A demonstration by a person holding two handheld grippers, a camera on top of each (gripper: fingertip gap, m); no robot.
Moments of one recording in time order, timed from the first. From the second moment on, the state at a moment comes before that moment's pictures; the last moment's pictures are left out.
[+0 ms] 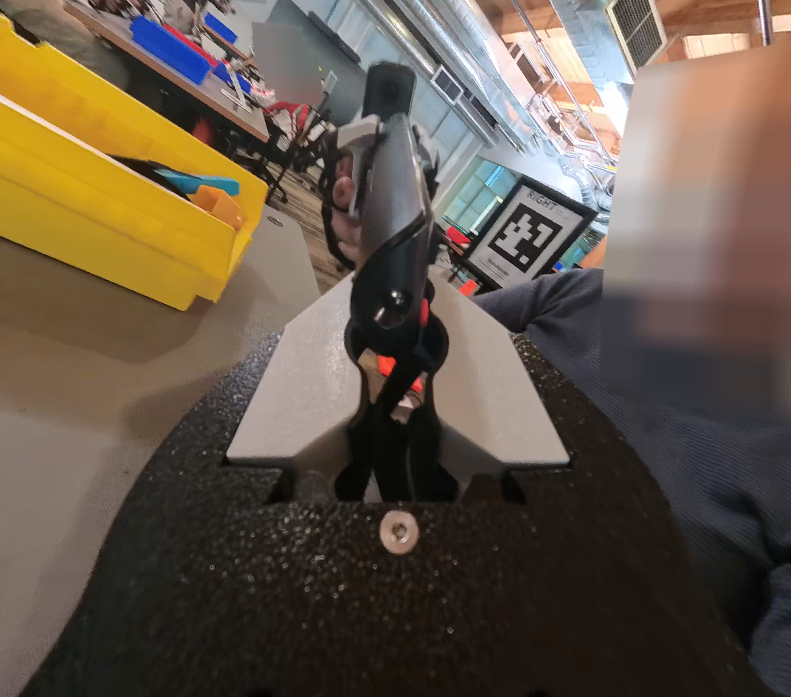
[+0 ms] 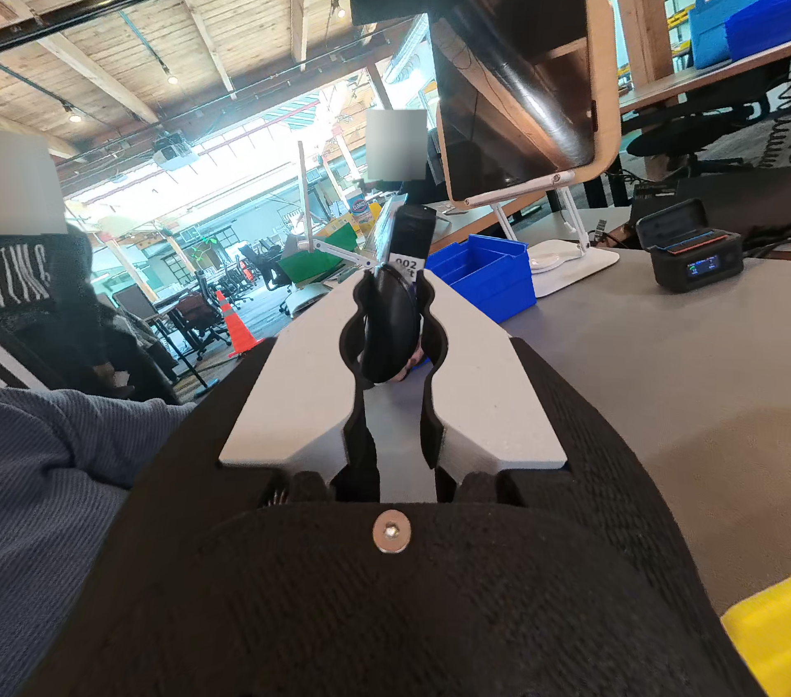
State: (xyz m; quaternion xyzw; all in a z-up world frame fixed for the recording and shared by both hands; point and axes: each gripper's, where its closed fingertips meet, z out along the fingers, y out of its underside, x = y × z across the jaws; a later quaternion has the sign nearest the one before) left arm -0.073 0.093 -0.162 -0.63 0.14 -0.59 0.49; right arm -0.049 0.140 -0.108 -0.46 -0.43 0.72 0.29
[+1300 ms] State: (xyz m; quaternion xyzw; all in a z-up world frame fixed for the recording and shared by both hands) left arm -0.124 0.140 -0.161 -0.54 -0.12 -0.60 0.58; right arm -0.051 0.157 -0.108 -0.51 -0.41 0.68 0.33
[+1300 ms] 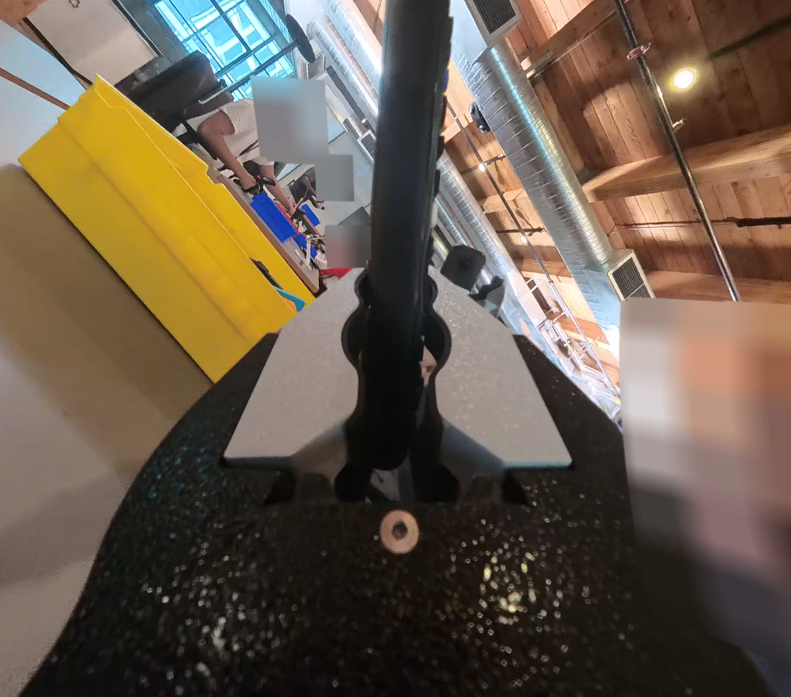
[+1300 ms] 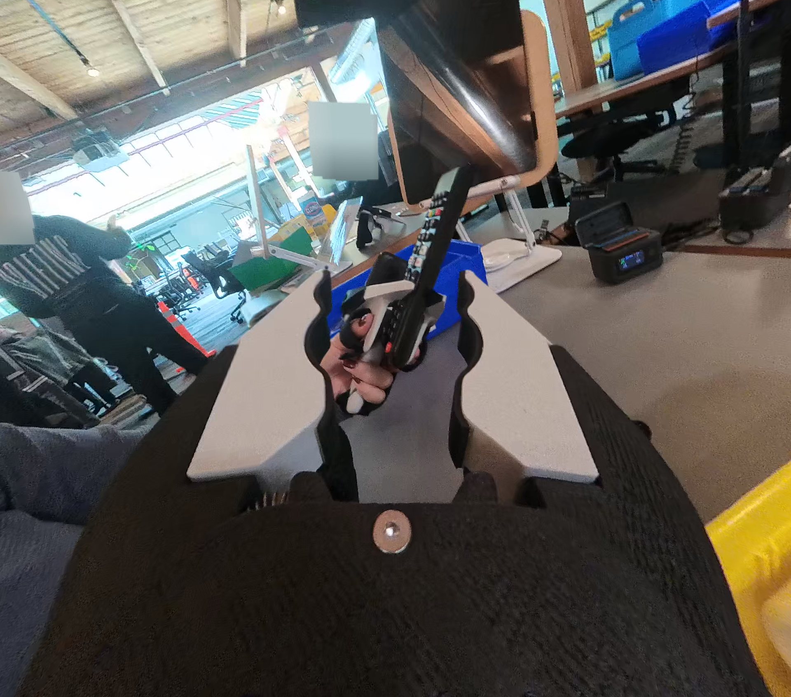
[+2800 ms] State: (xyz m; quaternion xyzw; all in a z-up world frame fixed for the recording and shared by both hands) left arm -0.040 0.106 -0.134 -0.67 0.08 -0.53 0.51; right arm -0.052 0.130 -0.111 0.05 -0.50 -0.26 0.82
